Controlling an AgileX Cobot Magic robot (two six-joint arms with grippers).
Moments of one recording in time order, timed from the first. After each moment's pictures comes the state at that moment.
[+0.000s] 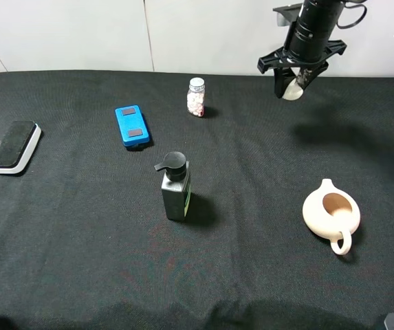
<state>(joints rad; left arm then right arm) 0.06 -0.01 -0.50 -0.04 1.06 0.16 0.31 2.14 -1.75 0.01 1.15 -0.05</state>
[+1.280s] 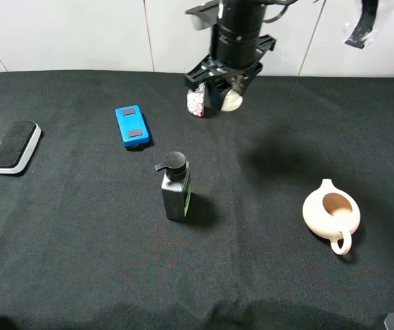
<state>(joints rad) 0.06 -0.01 -0.50 -0.04 1.06 0.16 0.67 2.08 -1.75 0.01 1.22 -0.03</state>
